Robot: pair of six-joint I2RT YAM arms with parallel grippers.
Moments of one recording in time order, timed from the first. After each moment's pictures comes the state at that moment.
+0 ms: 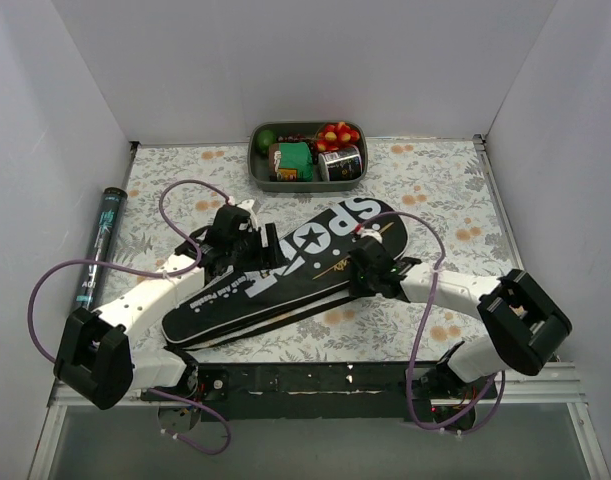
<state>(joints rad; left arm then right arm) -0.53 1.25 0.86 -0.36 0.15 -0.58 0.83 1.47 0.71 -0.22 0.14 0.62</state>
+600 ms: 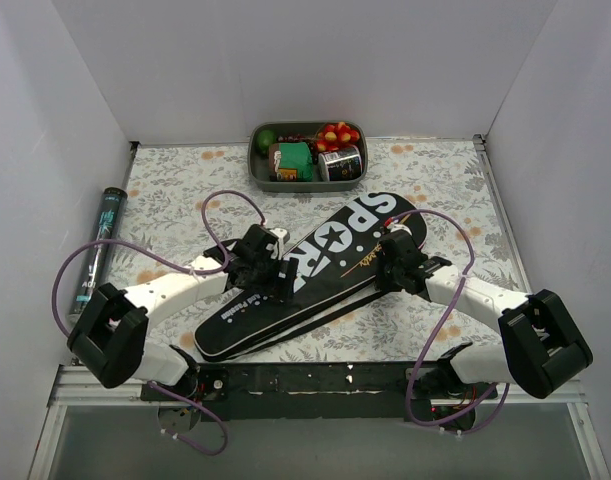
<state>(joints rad) -0.67 1.37 0.81 -0.47 0.09 -0.39 0.58 1.30 0.60 -0.27 0.10 0.50</state>
